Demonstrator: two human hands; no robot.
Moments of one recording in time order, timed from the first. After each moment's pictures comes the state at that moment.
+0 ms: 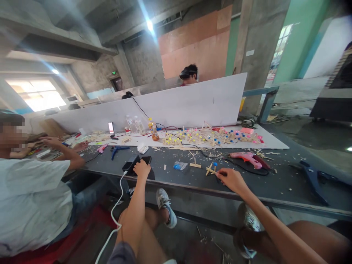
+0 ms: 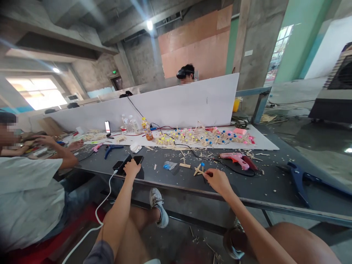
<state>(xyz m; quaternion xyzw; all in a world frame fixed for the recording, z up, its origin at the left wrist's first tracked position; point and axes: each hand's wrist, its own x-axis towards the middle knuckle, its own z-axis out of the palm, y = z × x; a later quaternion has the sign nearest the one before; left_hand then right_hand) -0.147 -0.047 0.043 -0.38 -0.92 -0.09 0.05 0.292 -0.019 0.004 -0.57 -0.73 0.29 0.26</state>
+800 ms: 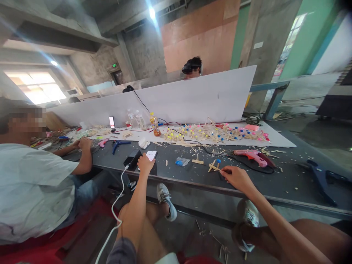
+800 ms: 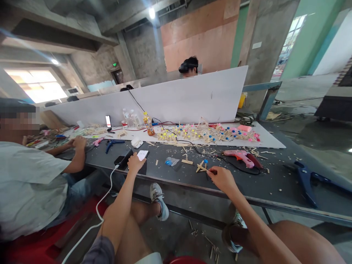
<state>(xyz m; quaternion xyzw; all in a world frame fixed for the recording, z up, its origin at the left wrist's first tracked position) -0.149 -0.045 0.037 -0.41 -0.90 -0.11 0.03 0.296 -0.023 0.010 -0.58 -0.73 0.28 0.23</state>
